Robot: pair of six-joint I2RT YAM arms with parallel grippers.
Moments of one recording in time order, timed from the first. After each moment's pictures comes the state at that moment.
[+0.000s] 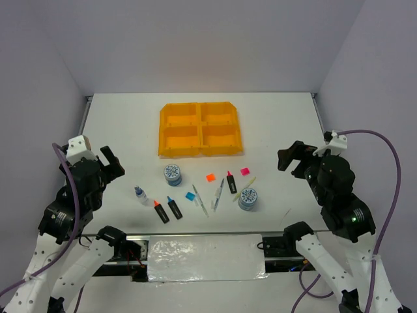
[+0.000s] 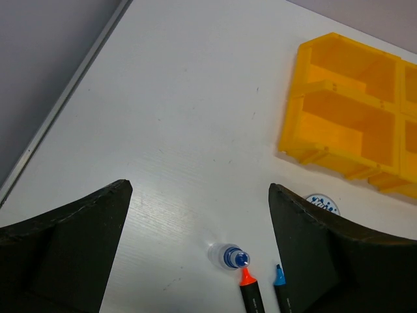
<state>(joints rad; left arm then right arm) -0.36 0.54 0.93 -0.82 -0.62 -0.45 0.33 0.53 1.01 -0.75 0.27 0.41</state>
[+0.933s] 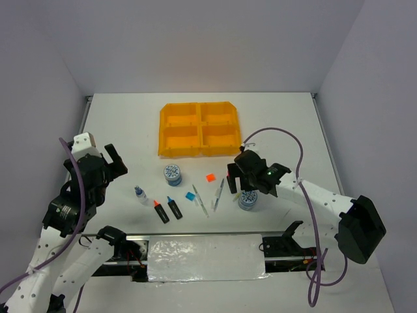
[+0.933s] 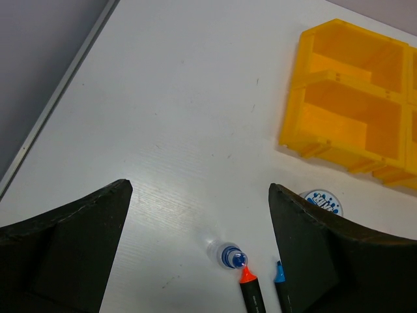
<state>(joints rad) -0.35 0.58 0.93 -0.81 -0.59 -0.45 0.72 1.19 0.76 -0.57 0.27 0.50</state>
